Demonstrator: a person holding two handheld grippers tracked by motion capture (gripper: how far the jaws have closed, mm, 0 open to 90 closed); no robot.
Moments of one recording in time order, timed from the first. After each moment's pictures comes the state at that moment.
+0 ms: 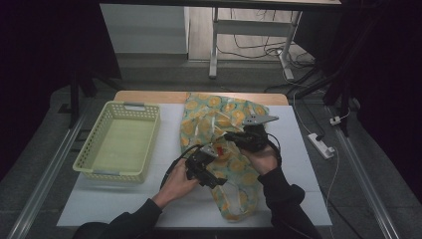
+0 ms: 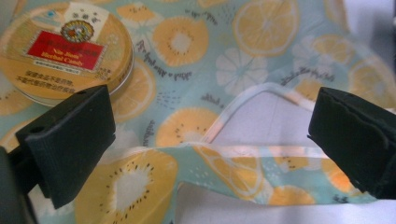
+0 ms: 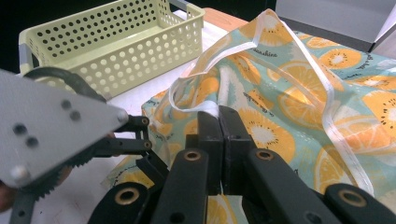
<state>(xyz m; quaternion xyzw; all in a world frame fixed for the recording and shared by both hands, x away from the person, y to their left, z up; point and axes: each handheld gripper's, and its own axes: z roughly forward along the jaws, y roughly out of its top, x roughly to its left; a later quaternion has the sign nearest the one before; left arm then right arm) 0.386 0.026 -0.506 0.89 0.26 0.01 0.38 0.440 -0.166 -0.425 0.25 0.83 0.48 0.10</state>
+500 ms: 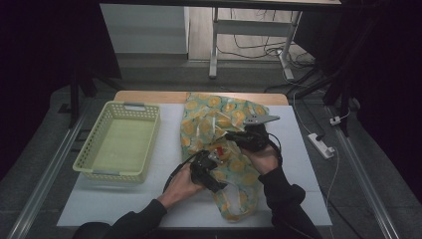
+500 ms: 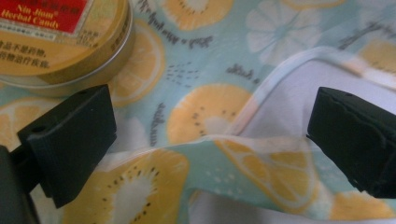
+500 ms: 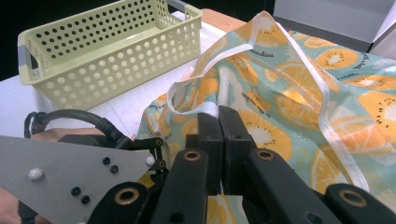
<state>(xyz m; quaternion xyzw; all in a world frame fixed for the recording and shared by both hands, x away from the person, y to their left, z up) 0.392 0.014 -0.534 0.91 0.25 0.04 0.32 0.441 -0.168 -0.424 0.25 0.83 0.49 0.10</state>
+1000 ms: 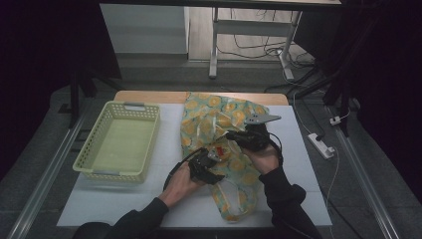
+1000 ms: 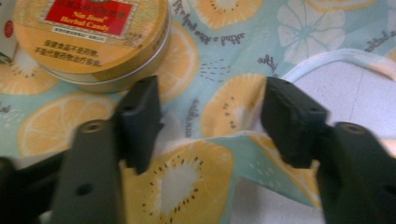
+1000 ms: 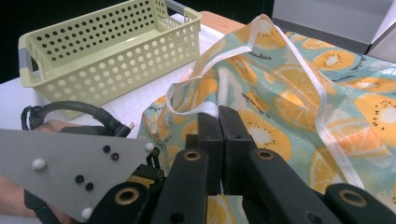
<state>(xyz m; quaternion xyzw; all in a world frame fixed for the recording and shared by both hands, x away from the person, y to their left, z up) 0.394 0.018 -0.527 0.91 0.27 0.07 0.31 0.441 -0.170 -0.422 0.25 0.83 0.49 0.10</state>
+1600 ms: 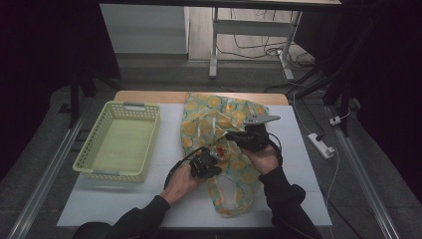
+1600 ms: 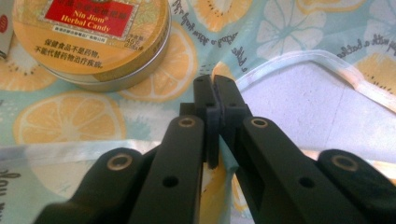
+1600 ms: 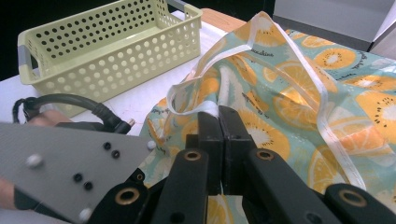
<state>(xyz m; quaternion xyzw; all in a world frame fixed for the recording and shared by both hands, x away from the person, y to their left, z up) 0.394 0.014 -0.520 0.91 0.28 0.05 0.29 0.442 -0.169 -0.424 0.25 0.83 0.49 0.10</state>
